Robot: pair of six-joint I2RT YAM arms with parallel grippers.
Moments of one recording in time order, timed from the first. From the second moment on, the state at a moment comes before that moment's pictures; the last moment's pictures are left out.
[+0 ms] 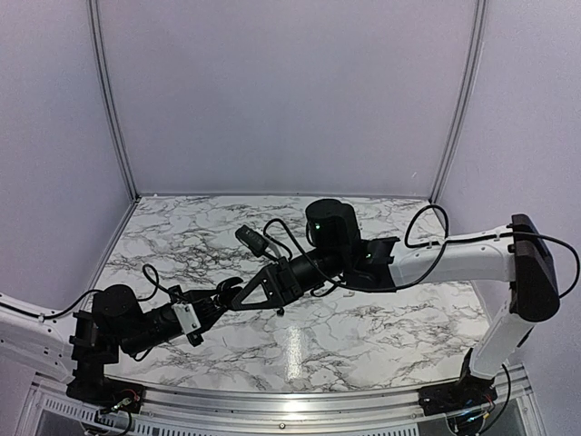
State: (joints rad) left arm -1.29 0.93 0.29 0.58 -0.31 0.68; right arm 1.06 1.68 1.15 0.27 -0.96 0.80
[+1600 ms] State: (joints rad) left arm -1.30 0.92 0.29 0.58 -0.33 0.68; right arm 1.05 1.71 1.17 0.28 -0.88 0.84
